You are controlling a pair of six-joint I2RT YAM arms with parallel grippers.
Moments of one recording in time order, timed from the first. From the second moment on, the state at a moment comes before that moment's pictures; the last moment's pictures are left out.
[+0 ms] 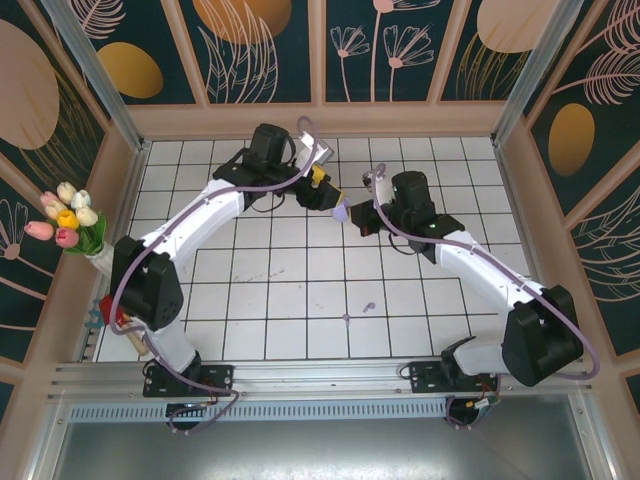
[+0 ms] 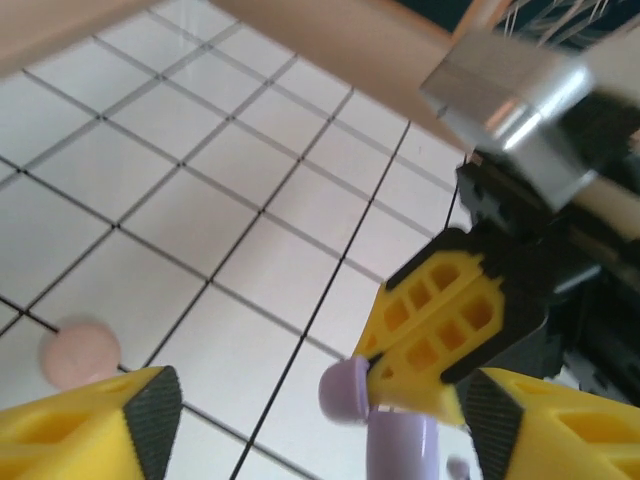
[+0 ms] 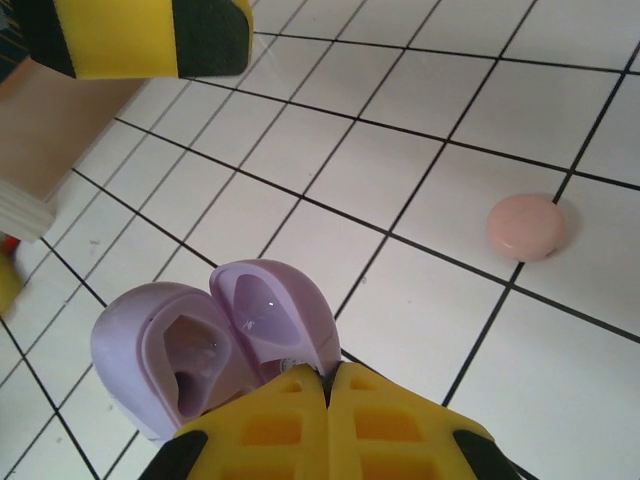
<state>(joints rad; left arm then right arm) -0.53 1.78 1.57 -0.47 0.70 0.08 0.49 1.34 0.94 -0.18 -0.37 0.19</state>
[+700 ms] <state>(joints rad) -0.52 1.87 1.62 -0.75 0.78 0.25 0.49 1.40 0.94 -0.19 -0.37 0.14</state>
